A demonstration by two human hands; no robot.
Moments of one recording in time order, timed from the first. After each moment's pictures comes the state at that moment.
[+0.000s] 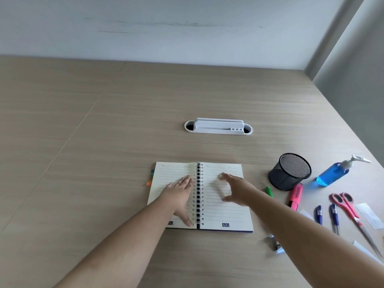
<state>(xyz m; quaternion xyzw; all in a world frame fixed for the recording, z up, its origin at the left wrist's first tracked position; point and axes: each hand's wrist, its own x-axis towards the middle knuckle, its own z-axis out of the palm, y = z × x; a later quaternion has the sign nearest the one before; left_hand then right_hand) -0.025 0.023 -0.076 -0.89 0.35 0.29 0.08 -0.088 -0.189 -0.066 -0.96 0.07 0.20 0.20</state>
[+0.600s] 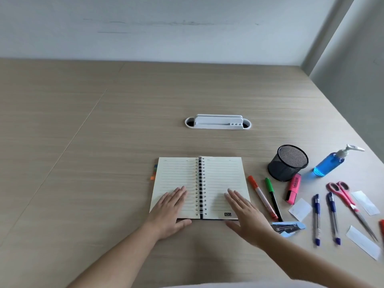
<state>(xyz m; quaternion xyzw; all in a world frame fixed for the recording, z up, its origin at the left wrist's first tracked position) -0.083 0.089 -0.104 -0.91 0.38 0.15 -0.02 -0.193 -0.160 -0.096 -0.98 0.02 0.10 0.14</state>
